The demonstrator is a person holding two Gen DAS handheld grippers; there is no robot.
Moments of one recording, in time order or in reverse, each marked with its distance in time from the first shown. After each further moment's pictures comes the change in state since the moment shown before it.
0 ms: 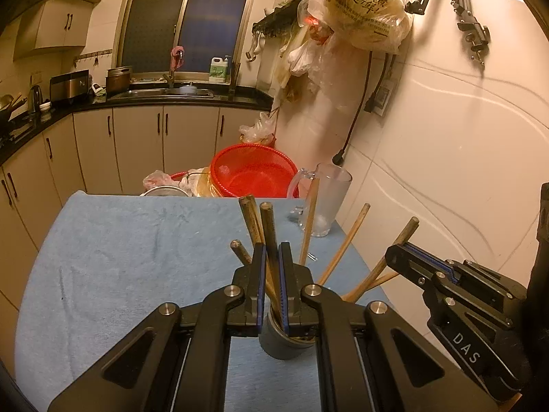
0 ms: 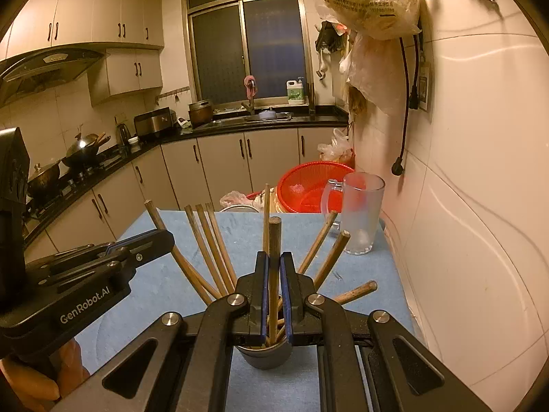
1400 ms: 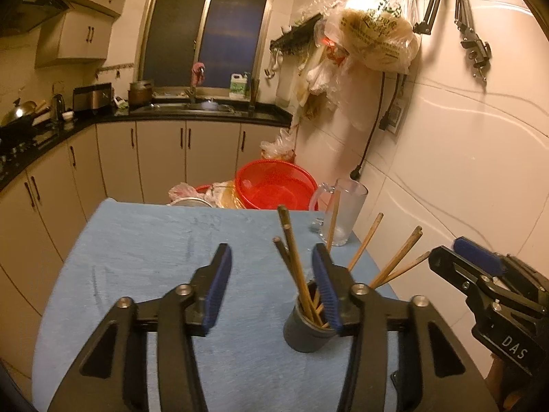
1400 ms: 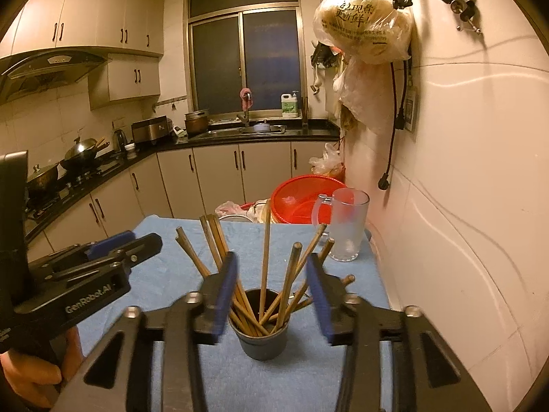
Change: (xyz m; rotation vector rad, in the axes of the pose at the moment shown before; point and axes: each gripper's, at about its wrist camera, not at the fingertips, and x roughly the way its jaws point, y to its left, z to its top) left arm -0.052 0.015 -0.009 -0.005 -0.084 0.094; right arm -0.058 0.017 -0.004 -0.025 -0.064 -0.065
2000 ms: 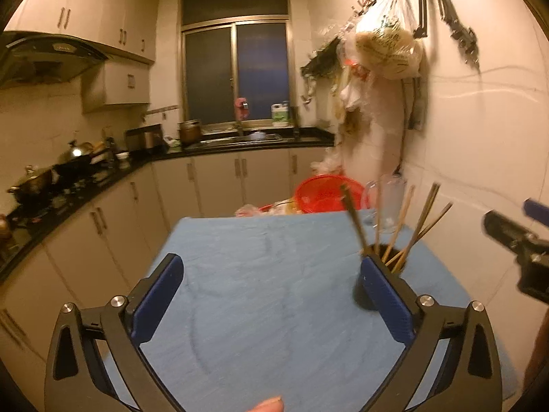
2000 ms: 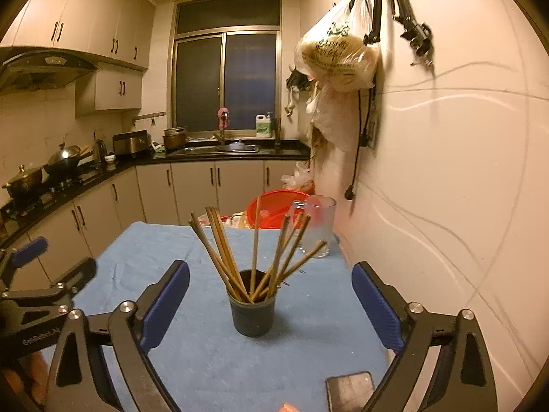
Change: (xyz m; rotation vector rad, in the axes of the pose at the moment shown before) left arm -0.107 0.022 -0.063 0.120 -0.117 0.265; right arm -0.083 0.034 -0.045 -0.016 -0.097 -0.153
